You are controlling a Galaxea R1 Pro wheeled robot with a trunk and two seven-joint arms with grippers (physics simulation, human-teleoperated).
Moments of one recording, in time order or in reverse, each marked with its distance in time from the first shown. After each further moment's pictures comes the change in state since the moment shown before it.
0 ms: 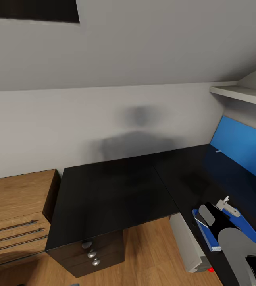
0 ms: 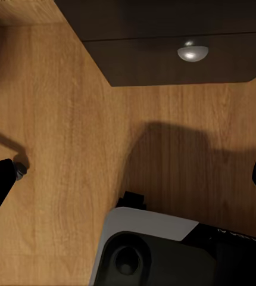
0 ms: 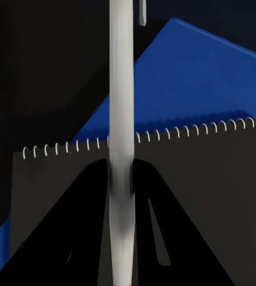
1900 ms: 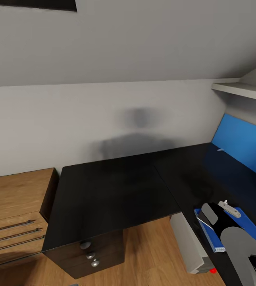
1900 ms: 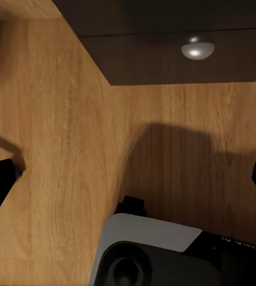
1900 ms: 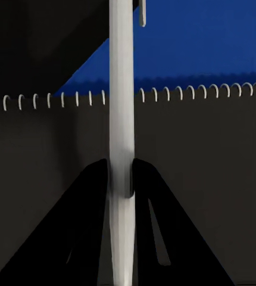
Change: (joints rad) left arm 0.000 0.005 0.004 0.005 0.005 0.002 -0.005; right arm -0.004 -0.020 -0.003 -0.017 -0.010 0.177 -0.012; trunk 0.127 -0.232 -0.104
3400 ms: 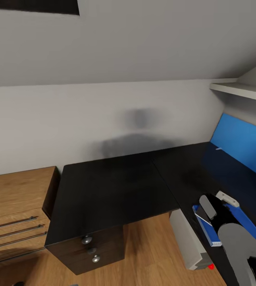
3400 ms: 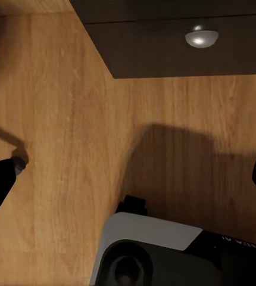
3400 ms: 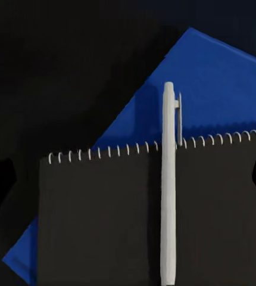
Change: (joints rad) left arm 0.000 0.000 -0.001 0.001 0.000 -0.002 0.003; right arm 0.002 0.022 0.002 -0.151 0.007 -0.011 -0.042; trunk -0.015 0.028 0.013
